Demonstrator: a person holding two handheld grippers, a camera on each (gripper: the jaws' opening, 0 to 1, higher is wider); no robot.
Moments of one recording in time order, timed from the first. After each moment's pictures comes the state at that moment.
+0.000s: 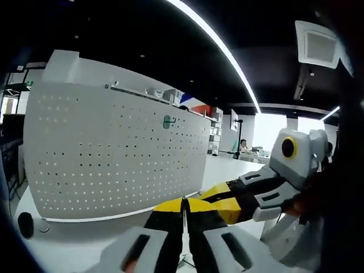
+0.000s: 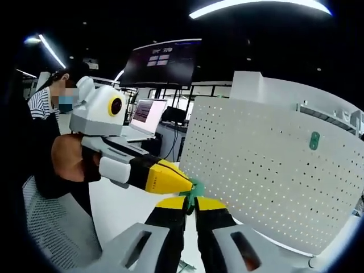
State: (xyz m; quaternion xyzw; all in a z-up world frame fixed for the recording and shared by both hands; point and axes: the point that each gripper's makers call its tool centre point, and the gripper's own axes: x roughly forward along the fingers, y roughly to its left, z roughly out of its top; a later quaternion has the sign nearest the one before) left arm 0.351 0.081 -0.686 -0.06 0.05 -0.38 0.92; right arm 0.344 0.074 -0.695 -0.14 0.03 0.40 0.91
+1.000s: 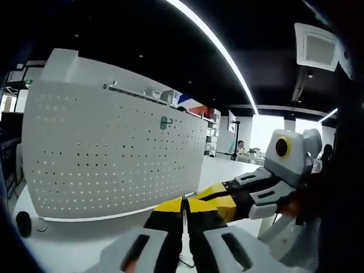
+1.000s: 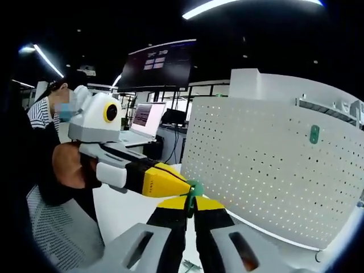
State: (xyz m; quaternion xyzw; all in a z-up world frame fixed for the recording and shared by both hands) left arm 0.345 0.078 -0.684 -0.06 0.04 -0.39 0.92; right arm 0.341 0.071 -0.693 -0.11 0.03 0.40 0.91
